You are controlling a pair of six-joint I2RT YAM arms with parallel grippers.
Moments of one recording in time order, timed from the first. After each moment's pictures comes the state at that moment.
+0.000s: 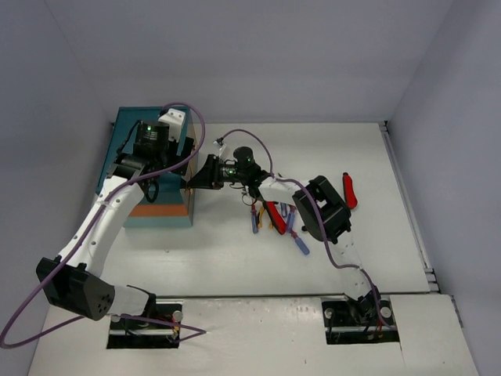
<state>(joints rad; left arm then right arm) -0.30 1.35 1.42 -0.71 -0.28 0.10 0.71 2.30 1.55 0.59 -0.72 0.98</state>
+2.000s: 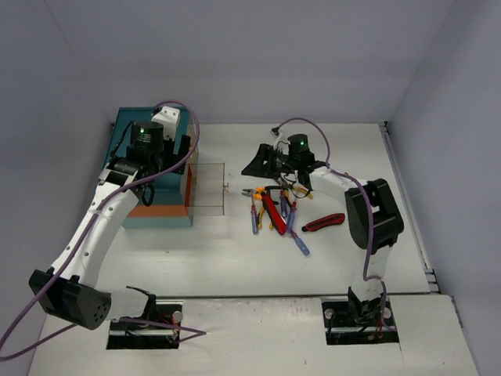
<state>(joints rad) -0.31 1.30 1.42 -0.71 -0.28 0.08 0.41 1.93 1.23 0.23 -0.67 0.61</state>
